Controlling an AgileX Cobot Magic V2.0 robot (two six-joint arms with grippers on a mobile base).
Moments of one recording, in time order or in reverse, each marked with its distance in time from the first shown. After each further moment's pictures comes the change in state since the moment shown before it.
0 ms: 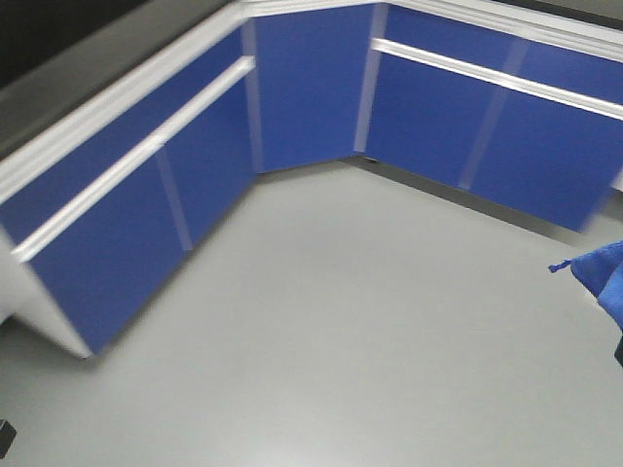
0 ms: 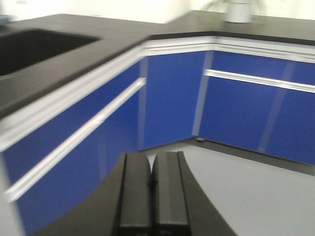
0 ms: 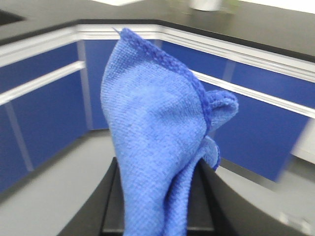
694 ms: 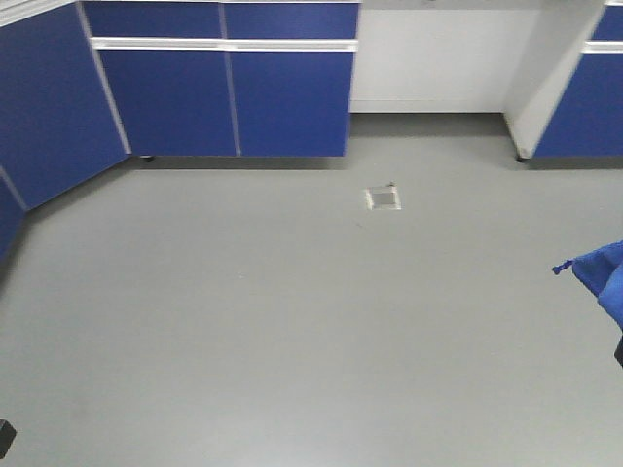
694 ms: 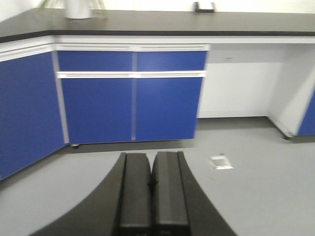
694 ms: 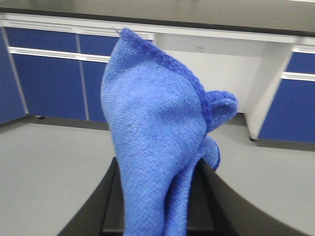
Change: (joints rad) left arm 0.000 0.000 0.000 0.000 0.000 0.000; right arm 0.000 0.000 0.000 0.000 0.000 0.000
